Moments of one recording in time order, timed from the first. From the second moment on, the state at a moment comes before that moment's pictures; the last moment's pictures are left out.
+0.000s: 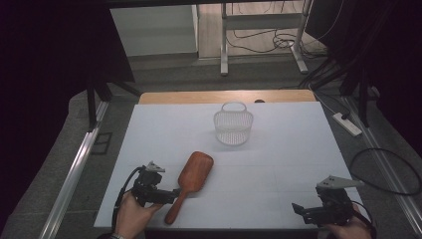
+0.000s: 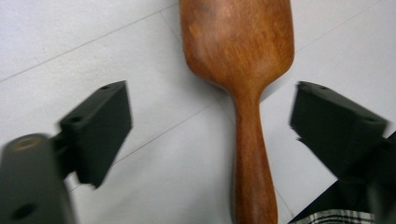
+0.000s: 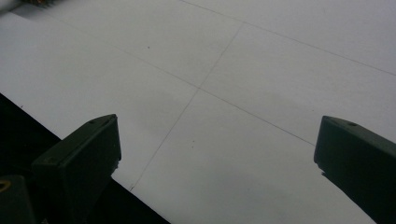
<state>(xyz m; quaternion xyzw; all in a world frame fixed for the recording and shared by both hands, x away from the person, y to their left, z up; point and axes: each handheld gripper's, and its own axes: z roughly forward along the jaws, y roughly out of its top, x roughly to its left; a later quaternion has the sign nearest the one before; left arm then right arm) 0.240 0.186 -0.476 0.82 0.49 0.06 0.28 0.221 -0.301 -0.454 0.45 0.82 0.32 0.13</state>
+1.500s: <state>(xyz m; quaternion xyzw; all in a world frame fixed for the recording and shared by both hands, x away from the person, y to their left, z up) 0.253 0.146 -0.520 0.85 0.48 0.03 0.23 0.220 -0.301 -0.454 0.44 0.83 0.32 0.13</state>
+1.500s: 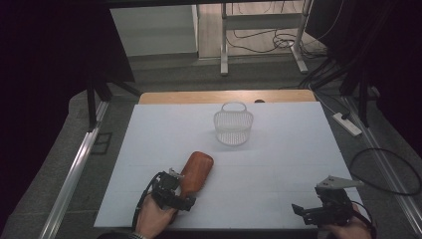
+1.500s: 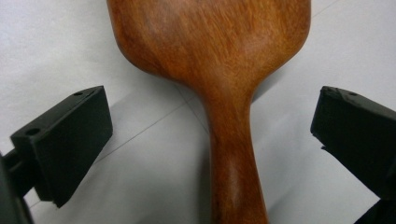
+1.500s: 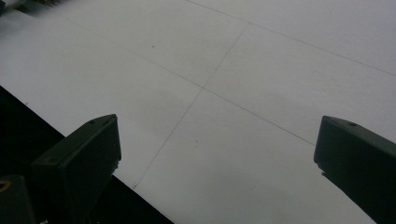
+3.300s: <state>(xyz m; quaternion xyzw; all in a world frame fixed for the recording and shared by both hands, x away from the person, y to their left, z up) 0.249 0.147 -0.509 0.84 0.48 0.06 0.24 0.220 -0.300 -0.454 0.44 0.83 0.32 0.13</state>
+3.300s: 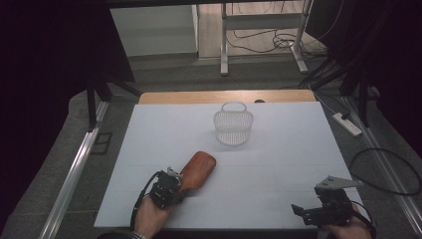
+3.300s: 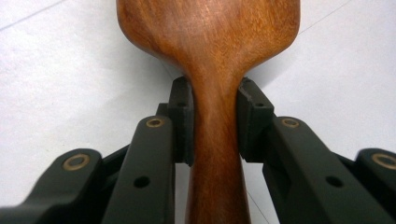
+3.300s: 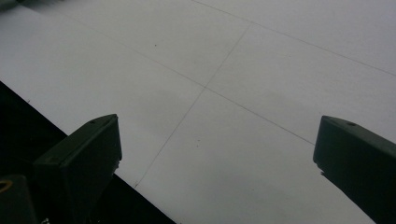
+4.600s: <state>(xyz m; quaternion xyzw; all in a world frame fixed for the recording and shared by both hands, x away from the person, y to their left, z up) 0.238 0.156 -0.477 0.81 0.43 0.08 0.39 0.217 -0.301 -0.452 0.43 0.83 0.33 0.14</state>
